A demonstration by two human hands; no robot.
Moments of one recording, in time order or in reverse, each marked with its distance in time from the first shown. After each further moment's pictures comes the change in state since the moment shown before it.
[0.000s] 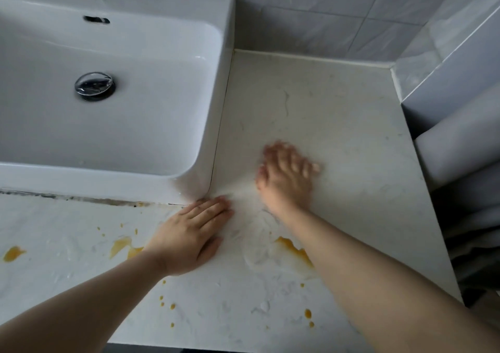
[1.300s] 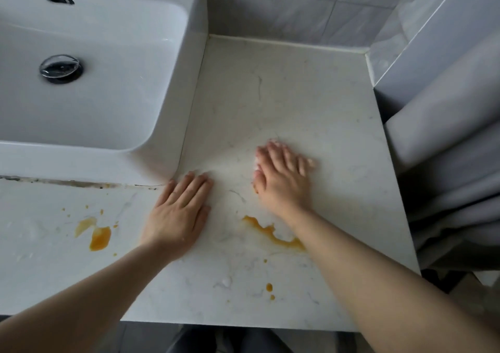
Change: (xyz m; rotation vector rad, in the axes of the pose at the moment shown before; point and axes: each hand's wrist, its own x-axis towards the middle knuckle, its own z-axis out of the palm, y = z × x) left_hand 0.017 0.048 0.016 0.105 -0.034 -0.369; right_hand -0.038 0.064 -0.011 -0.046 0.051 -0.134
